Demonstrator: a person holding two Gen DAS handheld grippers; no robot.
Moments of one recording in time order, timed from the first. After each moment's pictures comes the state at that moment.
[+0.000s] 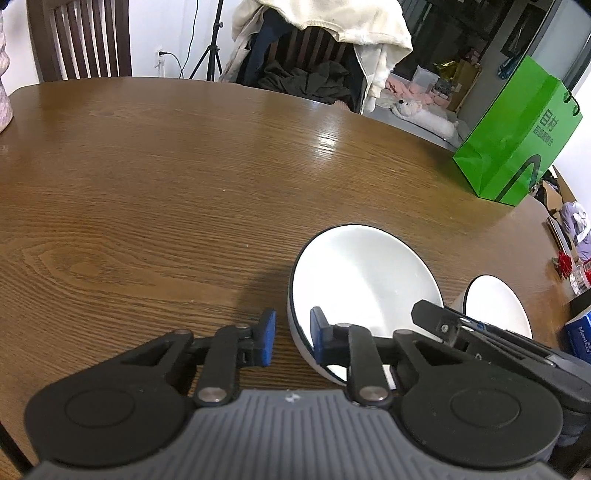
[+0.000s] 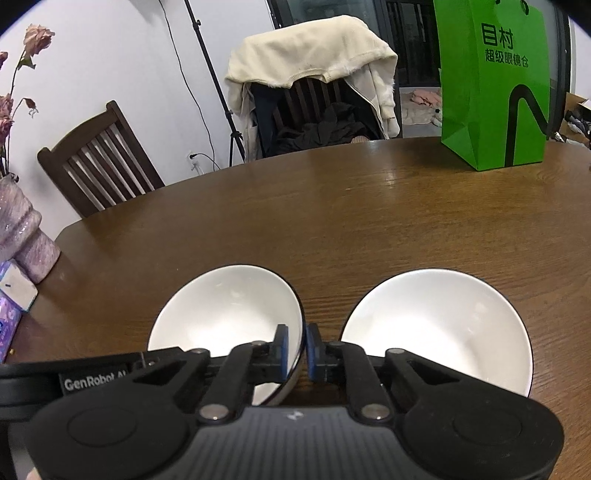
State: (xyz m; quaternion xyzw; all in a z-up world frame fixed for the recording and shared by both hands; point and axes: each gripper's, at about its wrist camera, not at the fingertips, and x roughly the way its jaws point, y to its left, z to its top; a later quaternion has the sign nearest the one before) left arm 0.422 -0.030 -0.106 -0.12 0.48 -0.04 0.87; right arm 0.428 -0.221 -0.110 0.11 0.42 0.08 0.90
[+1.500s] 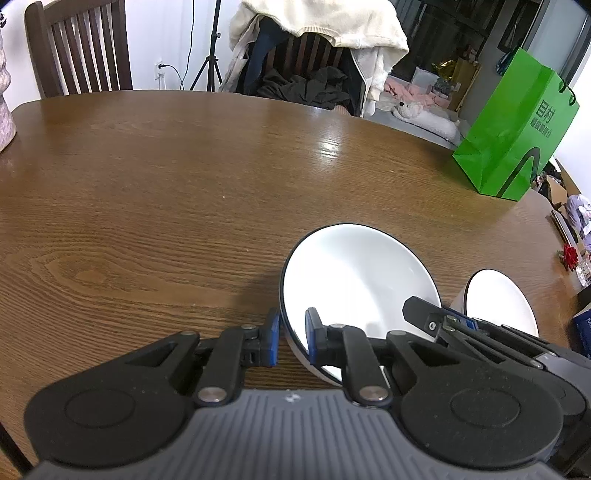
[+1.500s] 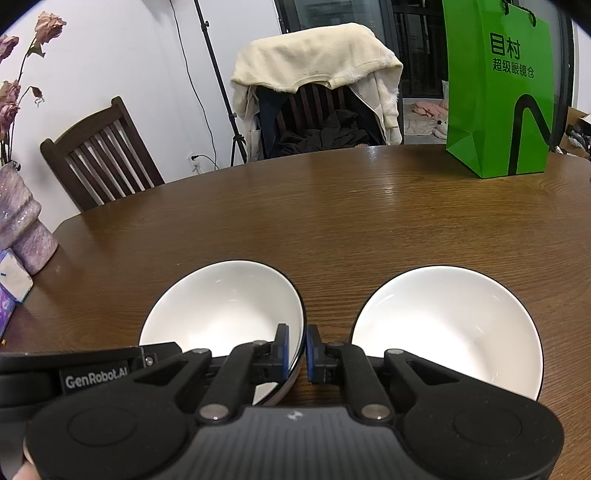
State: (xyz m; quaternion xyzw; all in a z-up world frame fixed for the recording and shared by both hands) left arm 0.417 -0.042 -0.105 -0.09 0.47 -0.04 0.88; right arm 0.422 -0.212 -0.118 0.08 0.40 0.08 0.91
